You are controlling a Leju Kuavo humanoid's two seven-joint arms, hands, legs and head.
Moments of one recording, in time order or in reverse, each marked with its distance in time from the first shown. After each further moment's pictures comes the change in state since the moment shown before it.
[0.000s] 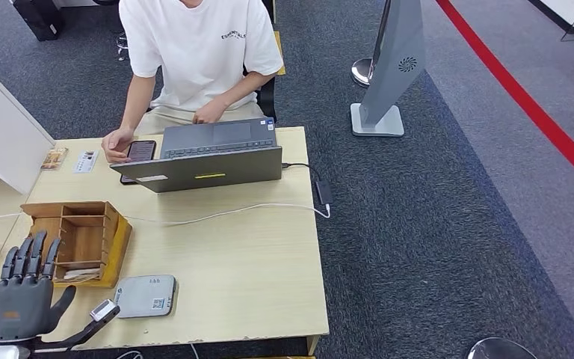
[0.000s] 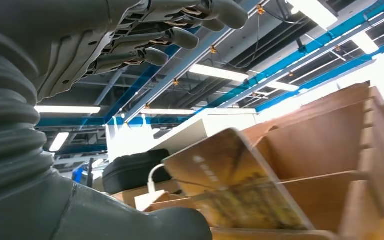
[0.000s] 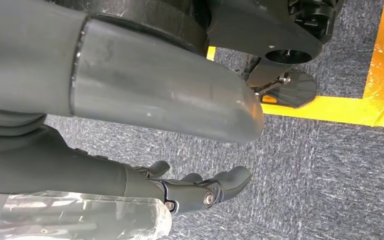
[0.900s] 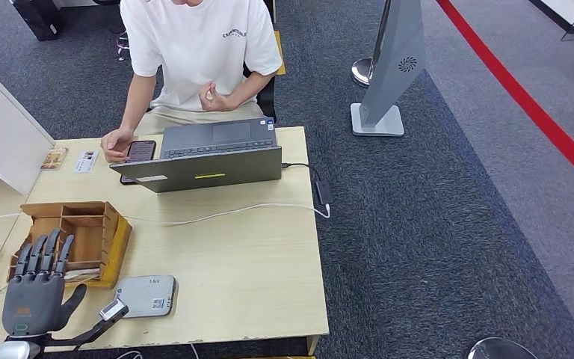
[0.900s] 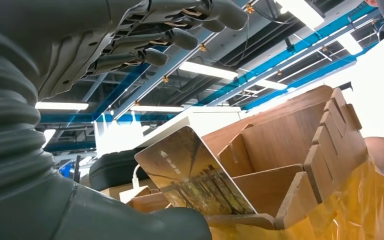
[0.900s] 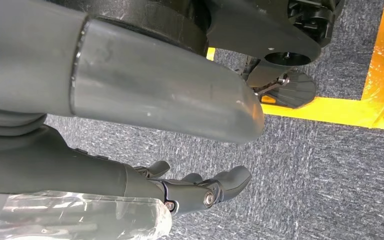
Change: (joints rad) left arm 0.000 0.026 -0.081 0.025 0.017 0.000 0.040; right arm 0.000 0.000 0.016 0.001 0.000 0.000 -0.001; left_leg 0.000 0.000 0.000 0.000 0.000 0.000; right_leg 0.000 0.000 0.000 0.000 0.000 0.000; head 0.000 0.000
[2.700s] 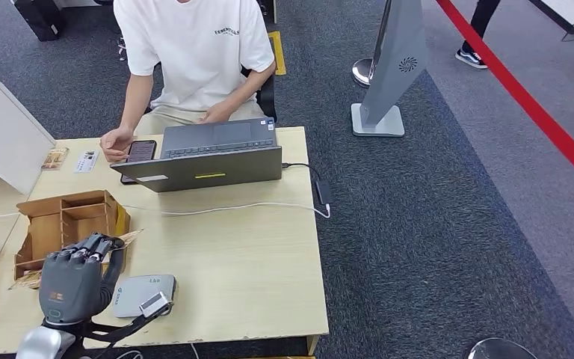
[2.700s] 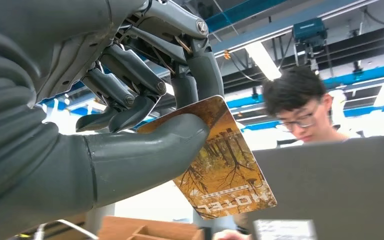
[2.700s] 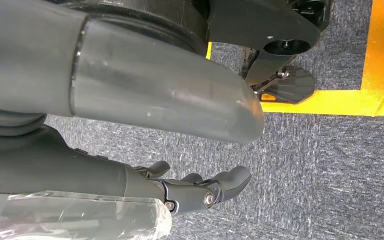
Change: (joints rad) left arm 0.097 0.068 -0.452 -0.452 0.097 -0.136 0.273; right arm 0.017 0.008 -0.034 -0.031 -0.058 -0.003 0.004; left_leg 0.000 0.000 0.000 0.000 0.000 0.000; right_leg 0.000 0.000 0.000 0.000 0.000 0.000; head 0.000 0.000
